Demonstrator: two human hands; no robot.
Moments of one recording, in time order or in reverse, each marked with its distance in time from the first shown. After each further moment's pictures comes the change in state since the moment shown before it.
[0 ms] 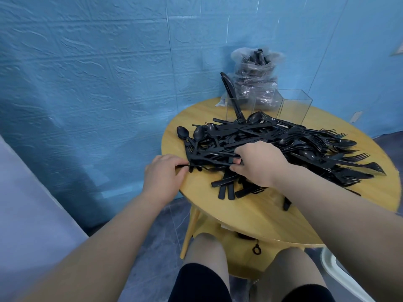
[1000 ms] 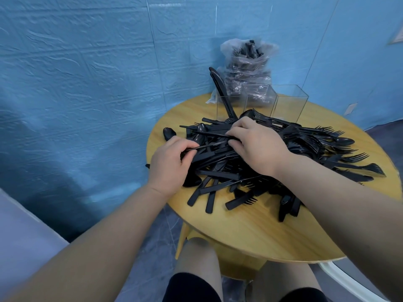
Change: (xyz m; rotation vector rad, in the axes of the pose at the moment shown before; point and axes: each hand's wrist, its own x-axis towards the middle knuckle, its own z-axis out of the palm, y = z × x) left_hand 0.037 0.036 0.015 -0.207 0.166 0.289; right_hand 0.029 0.039 0.003 0.107 0.316 -0.117
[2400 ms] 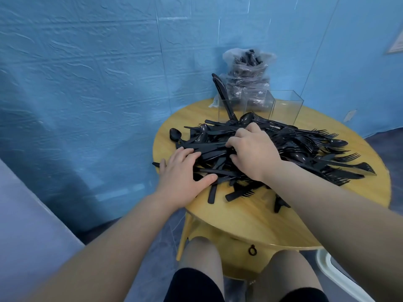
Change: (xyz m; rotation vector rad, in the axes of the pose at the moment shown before) left_hand -0.032 0.020 -0.004 0.289 -0.392 -0.201; right_hand -0.016 -0.021 0.001 -0.204 -0.088 0.054
